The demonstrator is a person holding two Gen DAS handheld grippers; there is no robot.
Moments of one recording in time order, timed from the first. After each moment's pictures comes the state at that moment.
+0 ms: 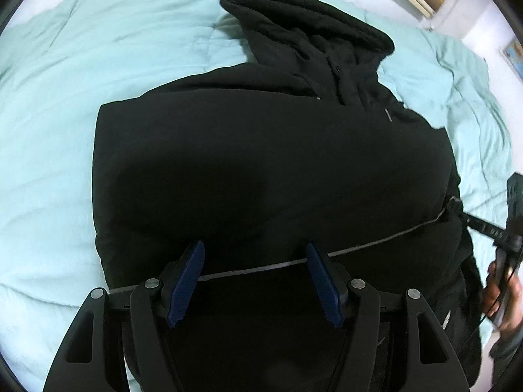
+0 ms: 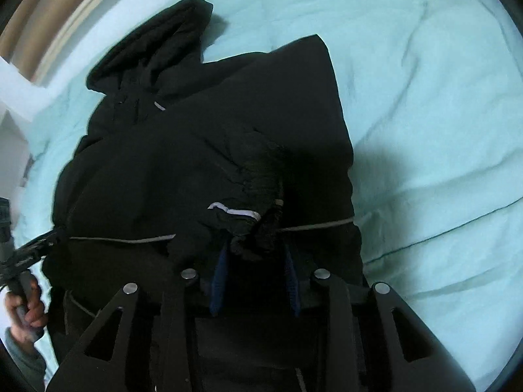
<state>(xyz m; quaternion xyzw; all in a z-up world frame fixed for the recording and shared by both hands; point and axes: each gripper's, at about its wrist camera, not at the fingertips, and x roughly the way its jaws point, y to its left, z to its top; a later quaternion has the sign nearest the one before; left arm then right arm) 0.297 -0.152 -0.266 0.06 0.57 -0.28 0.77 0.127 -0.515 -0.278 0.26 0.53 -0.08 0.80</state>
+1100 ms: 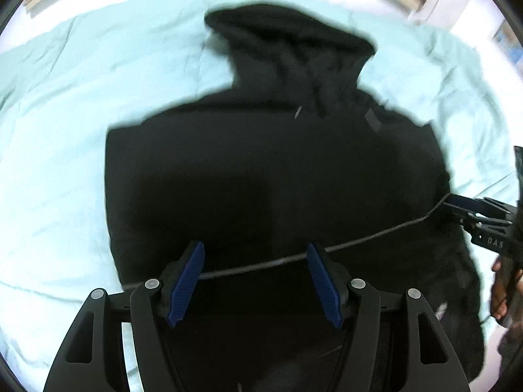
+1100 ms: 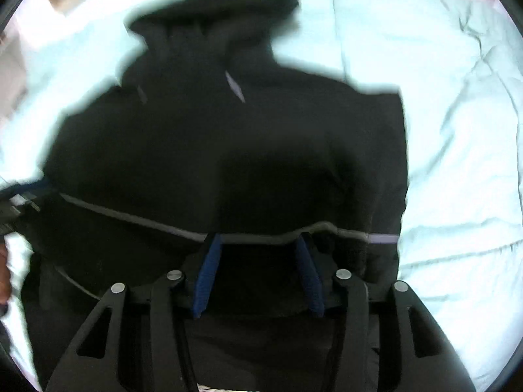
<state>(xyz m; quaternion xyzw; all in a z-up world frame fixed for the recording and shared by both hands) 0.278 -0.152 -0.225 0.07 0.54 -0.29 0.79 0.172 -0.437 -0.225 0.12 0.55 -0.07 0.82</state>
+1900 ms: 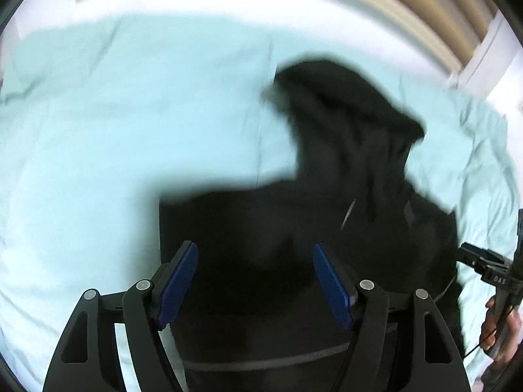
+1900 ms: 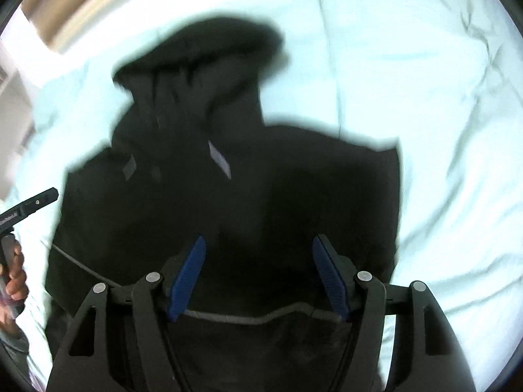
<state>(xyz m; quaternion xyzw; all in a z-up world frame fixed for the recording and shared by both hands) 0.361 -0.137 -0.198 0.00 0.51 -0.22 0.83 0.222 -0.493 -0.211 0.16 0.53 -0.06 0.83</state>
